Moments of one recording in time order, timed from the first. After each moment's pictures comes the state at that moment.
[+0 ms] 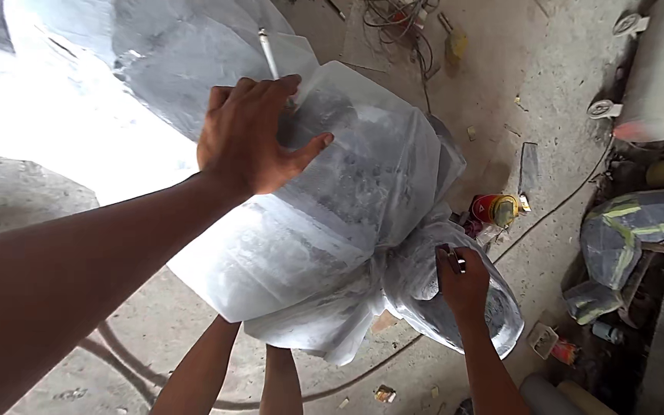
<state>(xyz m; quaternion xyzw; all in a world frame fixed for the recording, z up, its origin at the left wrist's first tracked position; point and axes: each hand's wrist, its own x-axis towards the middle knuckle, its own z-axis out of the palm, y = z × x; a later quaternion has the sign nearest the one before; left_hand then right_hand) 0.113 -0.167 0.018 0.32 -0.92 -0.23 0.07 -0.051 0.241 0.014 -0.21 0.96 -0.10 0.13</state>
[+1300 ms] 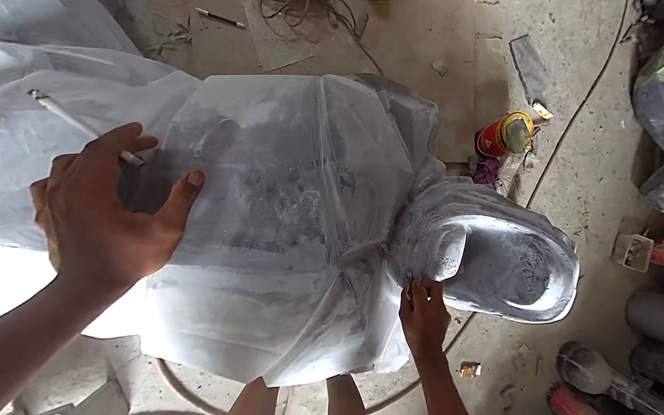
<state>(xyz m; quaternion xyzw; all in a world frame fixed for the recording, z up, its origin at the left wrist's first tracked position) 0.131 -0.190 -0.020 0.27 -0.94 -0.20 0.08 0.099 0.268 -0.080 -0.16 0.98 -0.13 -0.05</state>
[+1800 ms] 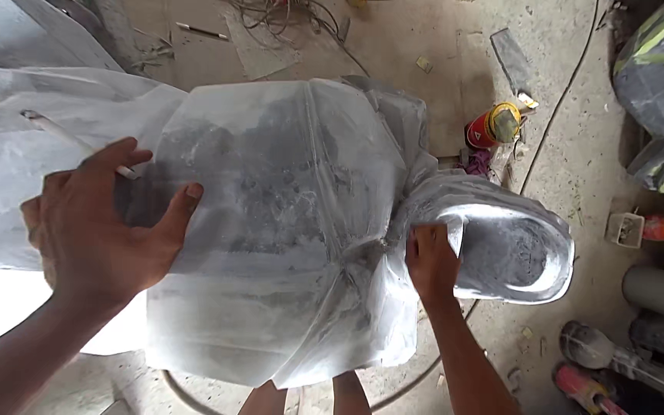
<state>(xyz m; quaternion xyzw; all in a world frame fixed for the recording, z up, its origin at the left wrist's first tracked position) 0.132 -0.187 -0.016 0.25 -0.94 -0.22 0.06 0.023 0.227 -0.048 -0.15 0.99 -0.07 0.04</state>
